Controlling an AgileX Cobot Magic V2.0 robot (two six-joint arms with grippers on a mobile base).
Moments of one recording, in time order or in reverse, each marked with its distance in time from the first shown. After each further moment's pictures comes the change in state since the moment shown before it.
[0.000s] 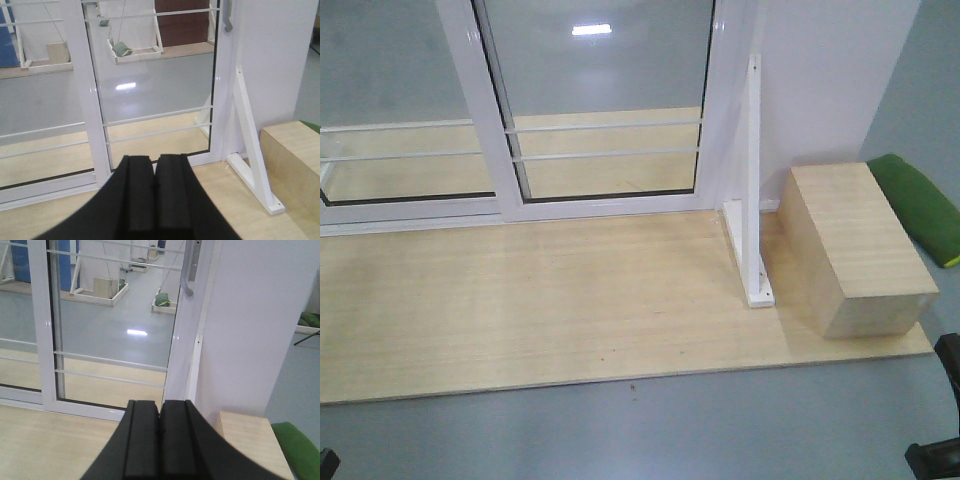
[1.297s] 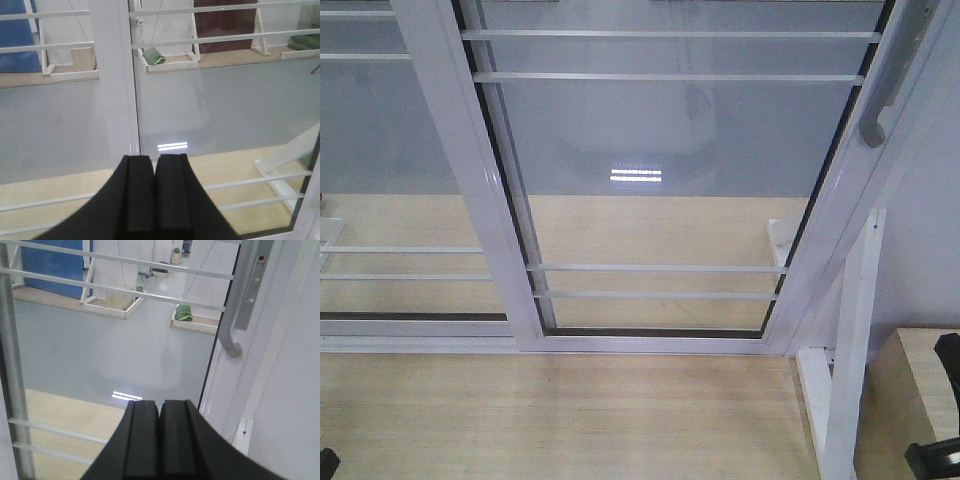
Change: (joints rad) left arm 0.000 0.000 0.000 0.000 0.000 0.000; right arm 0.000 0.000 0.000 0.000 0.000 0.000
